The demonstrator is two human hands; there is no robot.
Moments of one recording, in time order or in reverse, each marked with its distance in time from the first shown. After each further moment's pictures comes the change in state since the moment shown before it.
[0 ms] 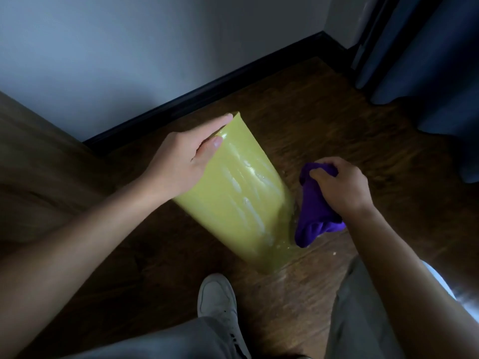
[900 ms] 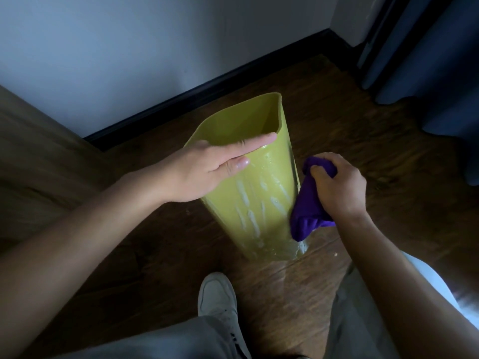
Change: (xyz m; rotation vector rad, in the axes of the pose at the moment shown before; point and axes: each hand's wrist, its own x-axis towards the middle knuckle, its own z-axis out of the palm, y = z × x) left_hand 0.004 0.026 -0.011 0.036 -0.457 0.099; right_hand 0.000 0.001 0.016 0.007 0.136 -0.158
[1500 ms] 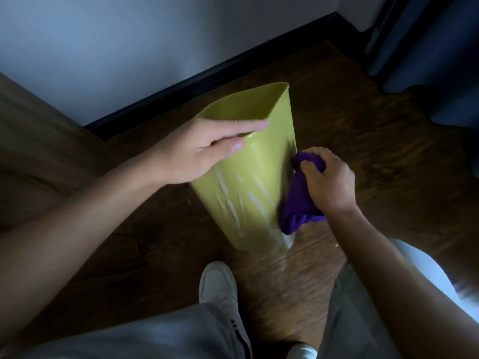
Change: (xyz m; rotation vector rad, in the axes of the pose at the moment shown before) left_hand 0.001 -0.005 0.001 -0.234 0.150 0.057; right_hand -0.009 -0.002 0.017 -0.044 -0.092 -0.073
